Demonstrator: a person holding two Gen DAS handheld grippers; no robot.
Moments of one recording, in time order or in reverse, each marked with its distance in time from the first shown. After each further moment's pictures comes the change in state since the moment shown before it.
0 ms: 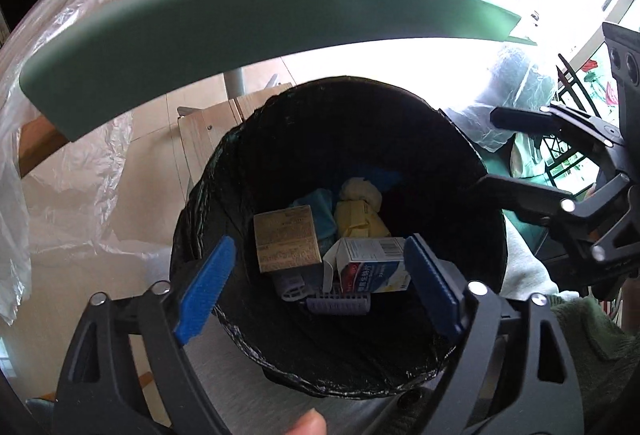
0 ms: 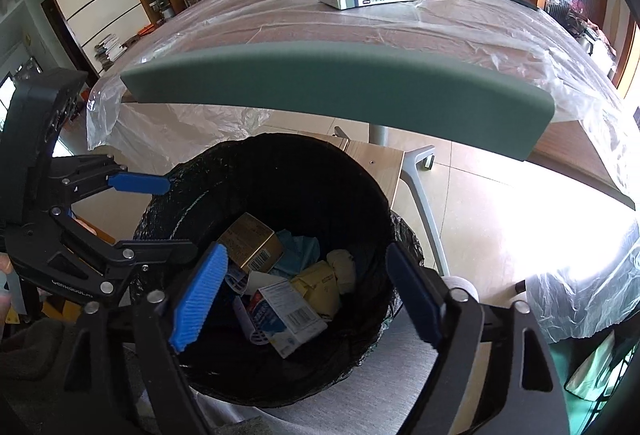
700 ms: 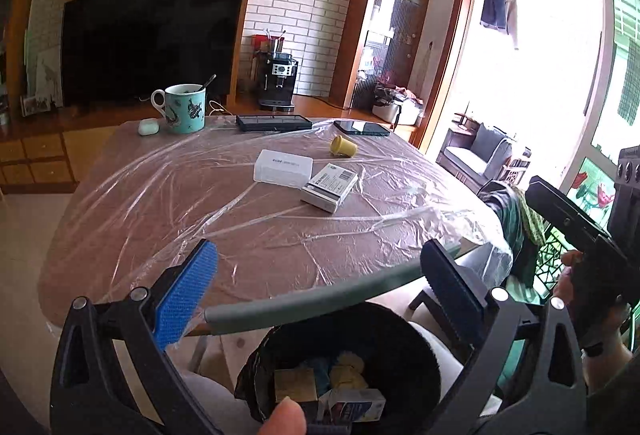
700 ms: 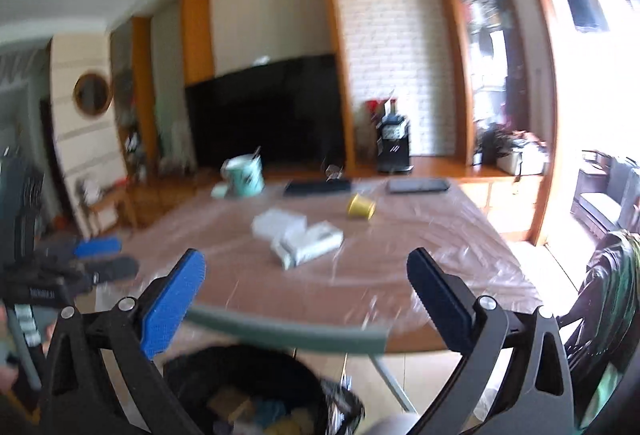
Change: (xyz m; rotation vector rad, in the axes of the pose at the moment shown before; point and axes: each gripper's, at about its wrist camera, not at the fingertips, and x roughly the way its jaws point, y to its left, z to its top) left arm -0.150 0.009 0.029 -0.103 -0.637 0.021; right arm -0.150 -0.012 0.036 0.096 -0.710 -0.153
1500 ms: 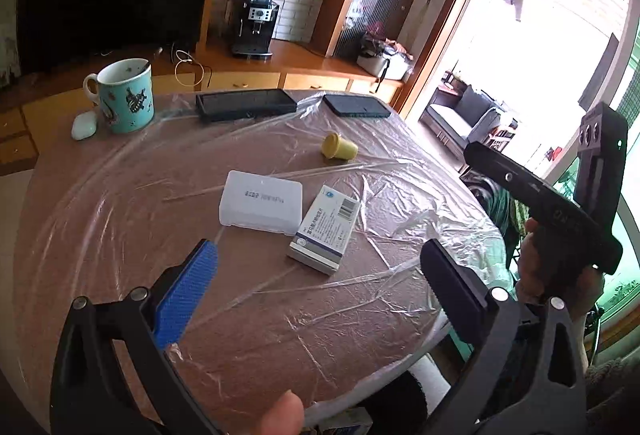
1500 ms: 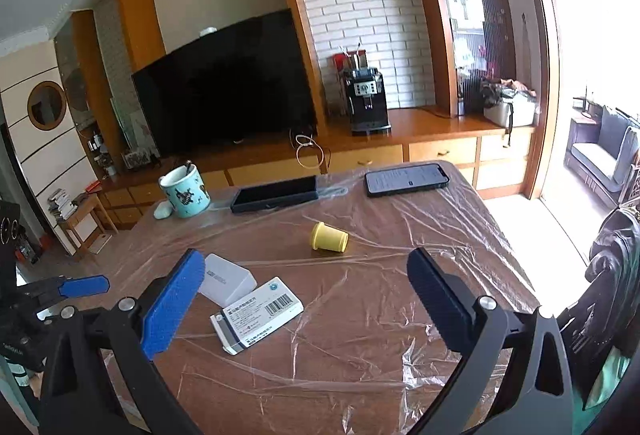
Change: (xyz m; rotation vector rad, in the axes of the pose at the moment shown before) left arm 0.138 0.019 0.088 0.002 0.272 -0.083; right arm 0.180 -0.055 0.078 0.096 0.239 -0.068
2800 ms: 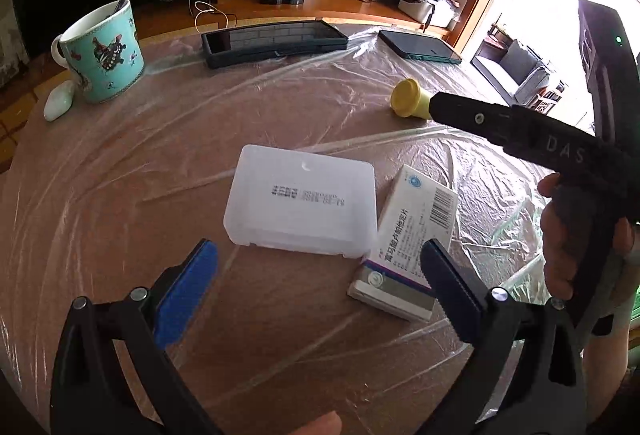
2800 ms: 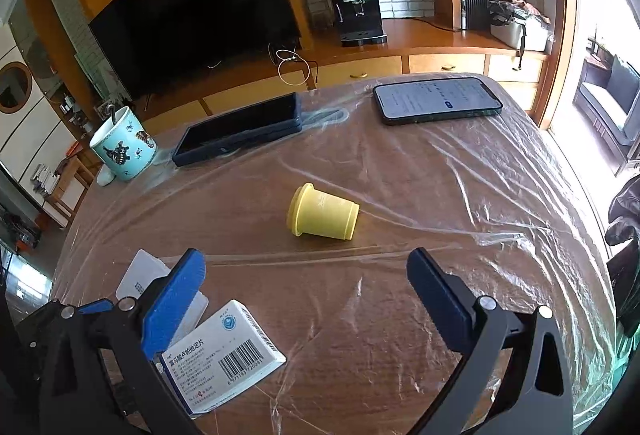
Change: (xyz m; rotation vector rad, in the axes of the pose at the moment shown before) left arm 0.093 0.022 0.017 -0.003 0.188 0.147; right arm 0.148 -0.006 0.006 0.055 0.293 -0.055
